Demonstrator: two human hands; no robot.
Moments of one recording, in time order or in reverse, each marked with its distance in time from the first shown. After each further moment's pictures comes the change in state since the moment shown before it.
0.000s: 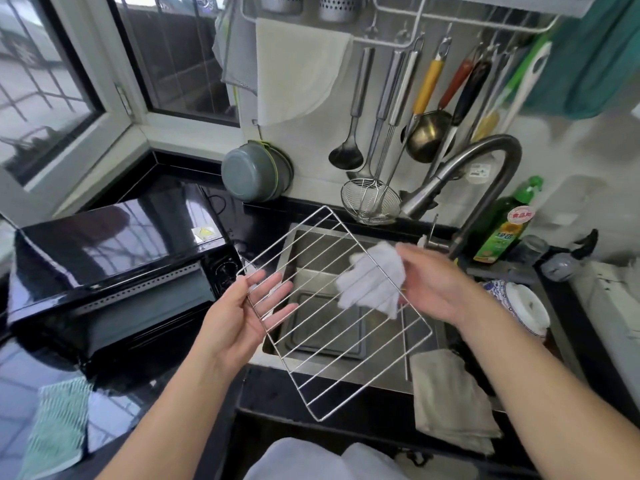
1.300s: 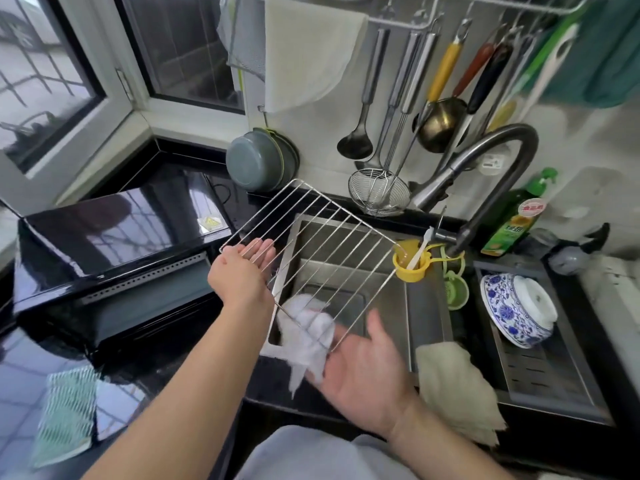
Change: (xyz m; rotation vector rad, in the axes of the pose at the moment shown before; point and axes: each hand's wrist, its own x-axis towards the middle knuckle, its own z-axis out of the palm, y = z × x) left_hand 0.036 0.013 0.041 -0.188 0.430 0.373; right_hand -0.048 0.111 0.106 0.843 -0.355 0.243
